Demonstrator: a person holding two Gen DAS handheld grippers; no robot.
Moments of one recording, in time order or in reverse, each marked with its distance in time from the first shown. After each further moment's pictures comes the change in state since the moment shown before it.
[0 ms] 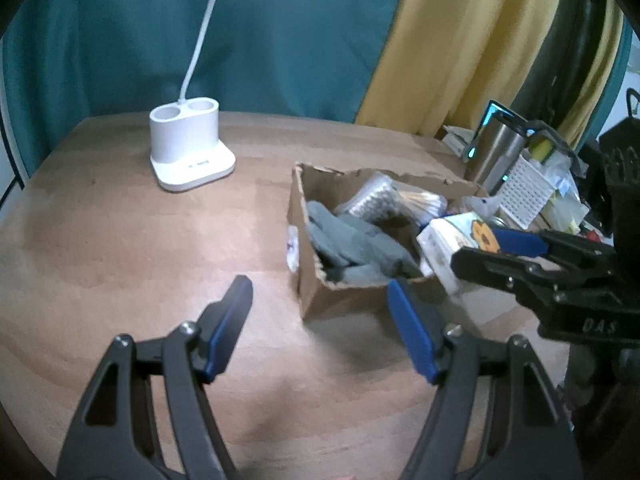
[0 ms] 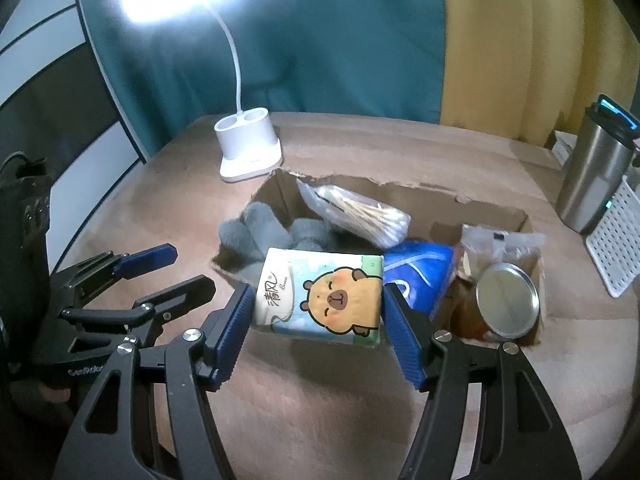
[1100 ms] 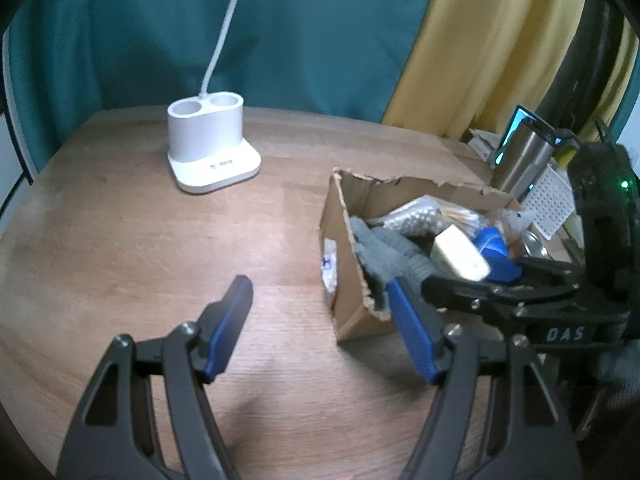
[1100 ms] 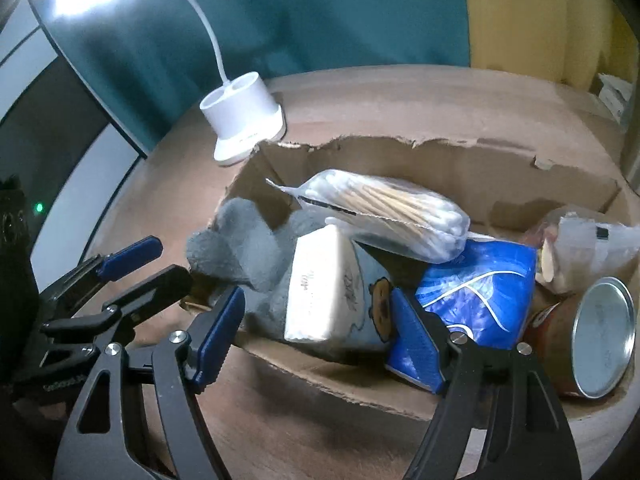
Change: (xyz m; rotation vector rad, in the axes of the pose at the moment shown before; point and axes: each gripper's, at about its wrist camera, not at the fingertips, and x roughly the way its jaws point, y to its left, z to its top) left arm 0.015 0.015 0.010 -0.032 0.014 0.057; right arm 0.069 -0.017 0.010 0.100 0.120 0.128
